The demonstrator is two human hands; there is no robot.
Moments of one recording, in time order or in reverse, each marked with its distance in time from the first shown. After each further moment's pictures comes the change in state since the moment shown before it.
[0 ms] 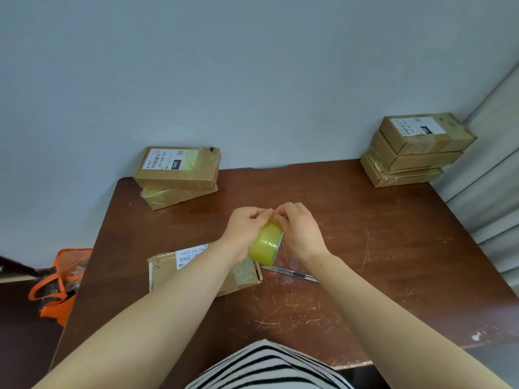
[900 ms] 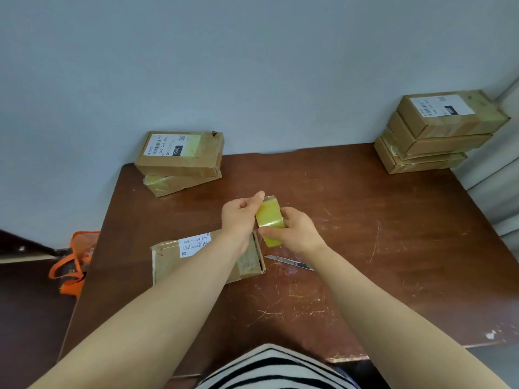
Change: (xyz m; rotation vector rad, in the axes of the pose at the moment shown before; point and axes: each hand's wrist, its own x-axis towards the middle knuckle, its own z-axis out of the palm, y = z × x) left_hand 0.021 -0.017 0.003 -0.166 0.270 -0.095; right_hand -0.001 0.005 0.010 0.418 -0.288 0.295
